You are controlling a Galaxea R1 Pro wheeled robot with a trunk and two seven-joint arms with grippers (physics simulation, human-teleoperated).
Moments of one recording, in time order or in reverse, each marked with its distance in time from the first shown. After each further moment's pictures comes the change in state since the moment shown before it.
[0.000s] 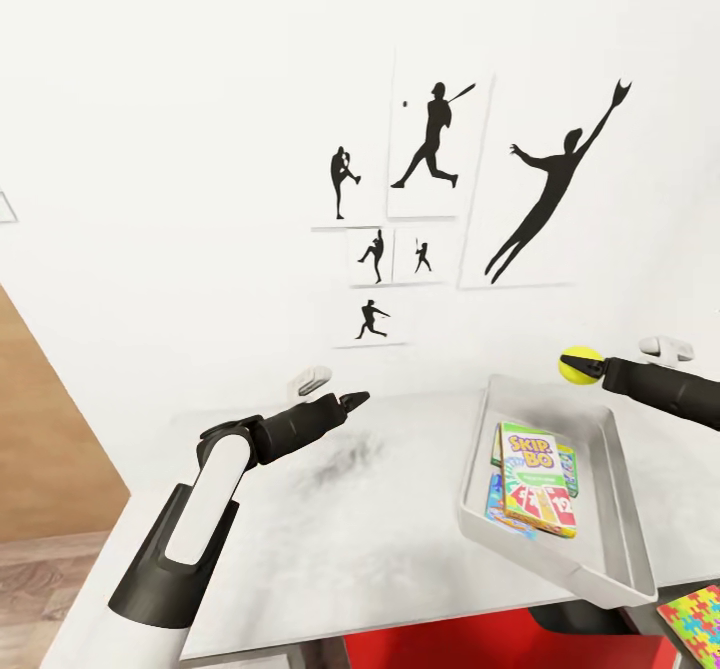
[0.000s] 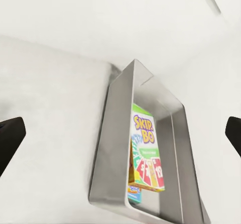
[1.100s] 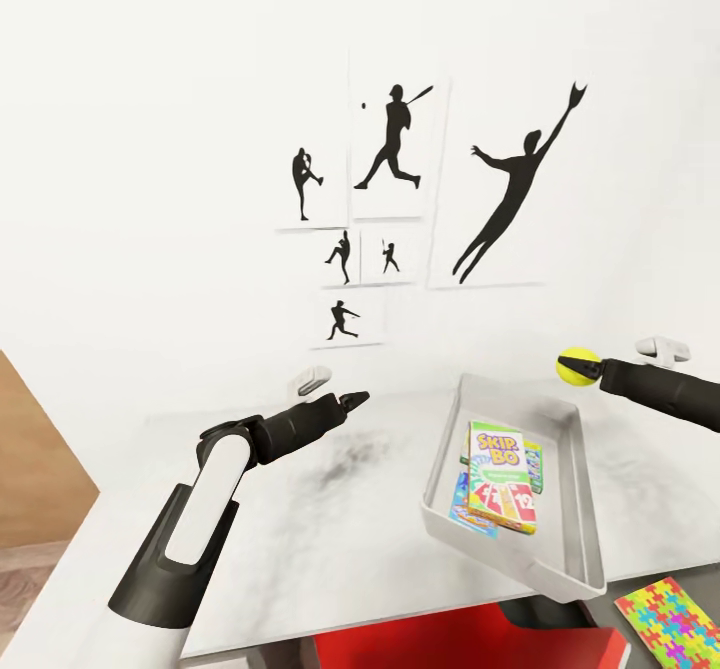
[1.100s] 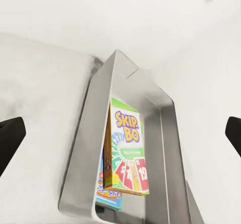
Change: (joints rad) left arm 0.000 0.000 0.001 0.000 -0.001 0.000 0.000; right arm 0.000 -0.001 0.012 0.000 0.002 0.000 -0.002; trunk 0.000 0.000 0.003
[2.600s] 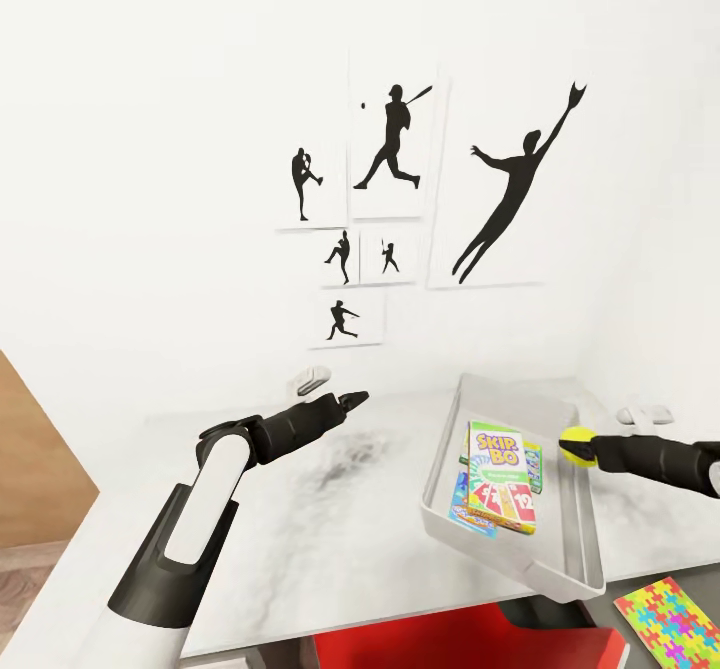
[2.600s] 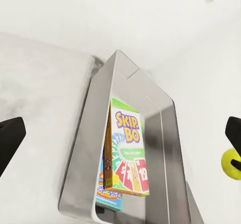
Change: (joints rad) left arm 0.000 0.000 0.003 0.002 0.000 0.000 0.000; right arm 0.198 -0.092 0.150 0.008 0.169 0.000 0.003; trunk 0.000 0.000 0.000
